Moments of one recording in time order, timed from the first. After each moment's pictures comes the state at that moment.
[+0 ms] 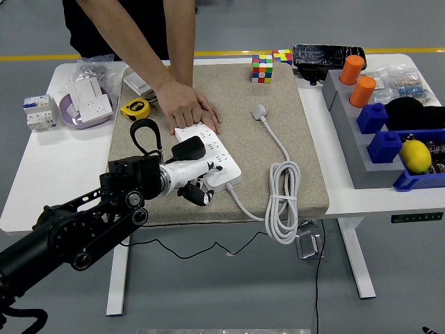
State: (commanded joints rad) left arm -0.63 0.14 -0.74 -1.25 1.78 -0.41 0.52; right arm 0.19 -0.40 0.27 0.48 -0.20 -0.23 -0.26
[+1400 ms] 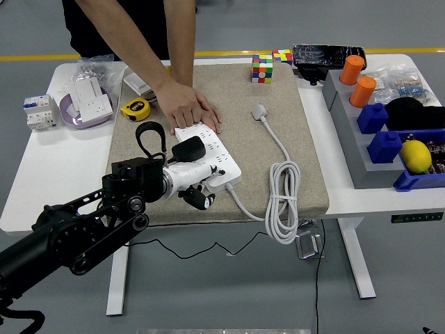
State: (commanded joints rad) left arm -0.63 0.15 -0.71 -1.28 1.82 -0.41 0.51; right arm 0.18 -0.40 0.27 0.48 -0.19 -0.23 -0.26
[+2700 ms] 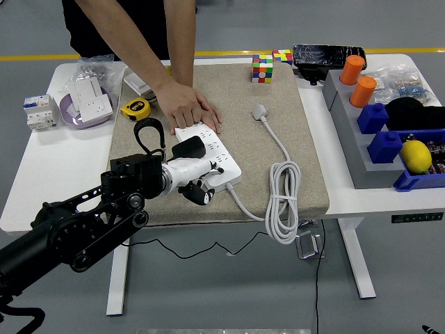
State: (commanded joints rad) left arm -0.64 0.15 -0.72 -1.27 1.83 -0.39 0.49; right arm 0.19 -0.40 0.27 0.48 -0.19 -0.23 -0.26
